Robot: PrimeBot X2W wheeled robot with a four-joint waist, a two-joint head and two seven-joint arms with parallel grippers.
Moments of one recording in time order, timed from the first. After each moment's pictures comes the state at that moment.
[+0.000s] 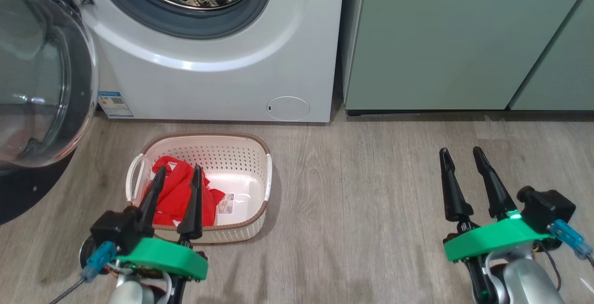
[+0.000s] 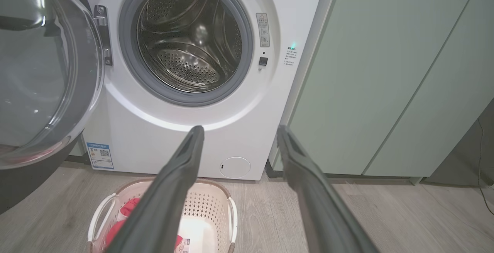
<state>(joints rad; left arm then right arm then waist) -0.02 0.04 -0.10 0.12 -0.28 -0.06 -0.26 -0.04 -0.06 0.05 0.17 0.37 0.13 -0.25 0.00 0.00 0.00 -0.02</state>
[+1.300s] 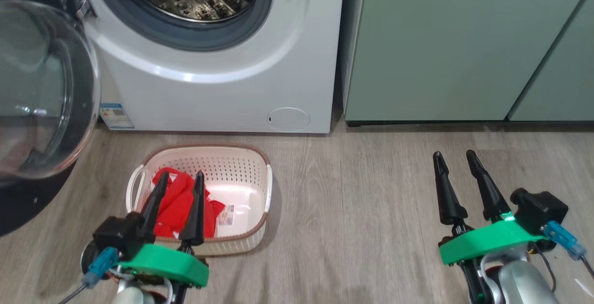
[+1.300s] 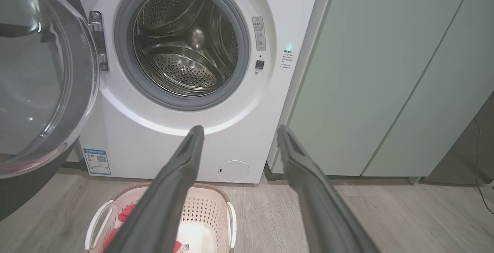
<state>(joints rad) 0.00 0.04 -0.10 0.12 -0.27 -0.07 -0.26 -0.04 -0.06 0.07 0.18 0.37 0.13 -0.25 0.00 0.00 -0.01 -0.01</state>
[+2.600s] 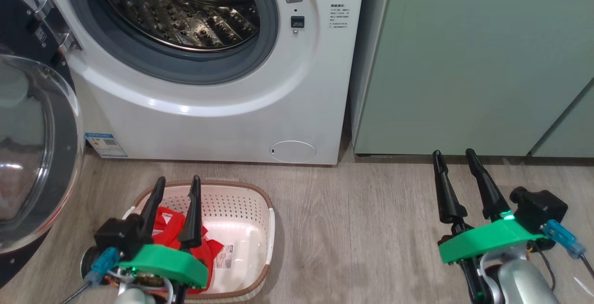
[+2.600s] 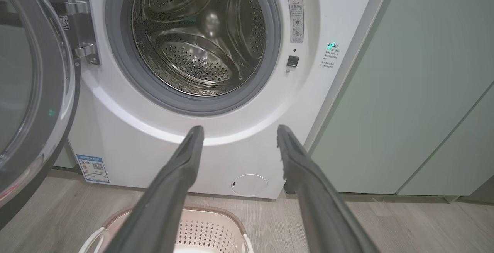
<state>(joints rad) 0.00 0.04 -0.10 0.15 -0.28 -0.03 -0.26 -0.05 -0.06 0.07 0.18 0.37 0.13 -0.25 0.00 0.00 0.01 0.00</state>
